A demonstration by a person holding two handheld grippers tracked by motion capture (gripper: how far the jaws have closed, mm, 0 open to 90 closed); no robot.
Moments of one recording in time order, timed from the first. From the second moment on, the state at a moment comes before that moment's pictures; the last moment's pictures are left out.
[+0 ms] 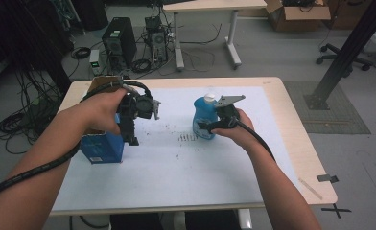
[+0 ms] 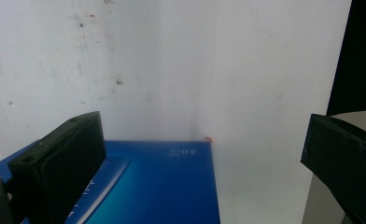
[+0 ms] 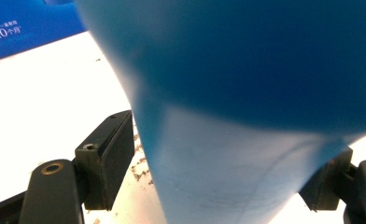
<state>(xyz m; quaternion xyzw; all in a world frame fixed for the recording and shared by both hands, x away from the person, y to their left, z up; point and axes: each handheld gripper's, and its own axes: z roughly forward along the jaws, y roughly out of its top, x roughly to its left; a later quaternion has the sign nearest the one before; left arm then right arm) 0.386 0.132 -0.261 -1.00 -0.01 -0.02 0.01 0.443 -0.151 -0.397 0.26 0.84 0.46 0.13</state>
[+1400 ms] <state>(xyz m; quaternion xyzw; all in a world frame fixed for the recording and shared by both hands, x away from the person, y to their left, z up) 0.390 0.126 -0.244 -1.00 -0.01 -0.04 0.01 0.418 -0.162 -0.339 0.18 0.84 0.49 0.13</state>
